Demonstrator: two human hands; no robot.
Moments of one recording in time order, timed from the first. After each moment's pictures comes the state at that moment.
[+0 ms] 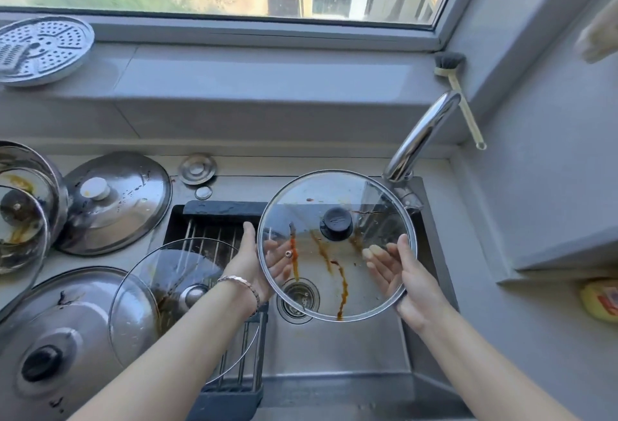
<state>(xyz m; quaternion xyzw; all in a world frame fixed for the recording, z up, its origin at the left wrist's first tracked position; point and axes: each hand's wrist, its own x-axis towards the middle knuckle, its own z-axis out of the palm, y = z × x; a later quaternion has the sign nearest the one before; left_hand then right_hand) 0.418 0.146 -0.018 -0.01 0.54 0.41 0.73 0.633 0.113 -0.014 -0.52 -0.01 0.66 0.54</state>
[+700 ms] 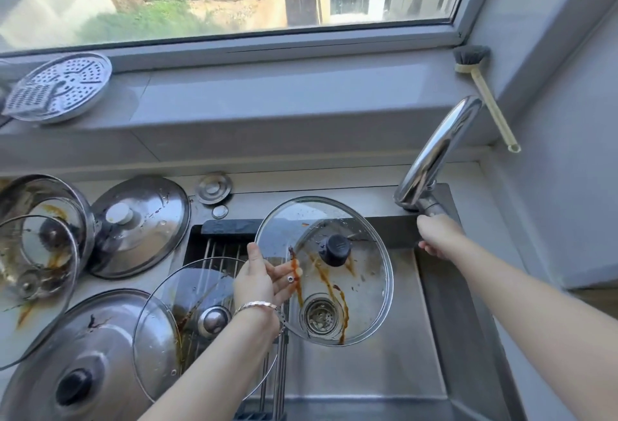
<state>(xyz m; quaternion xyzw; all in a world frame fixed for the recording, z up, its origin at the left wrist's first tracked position) 0.432 0.155 -0.021 0.09 0.65 0.50 0.56 0.689 0.236 -0.059 -0.86 -0.27 0.42 0.13</state>
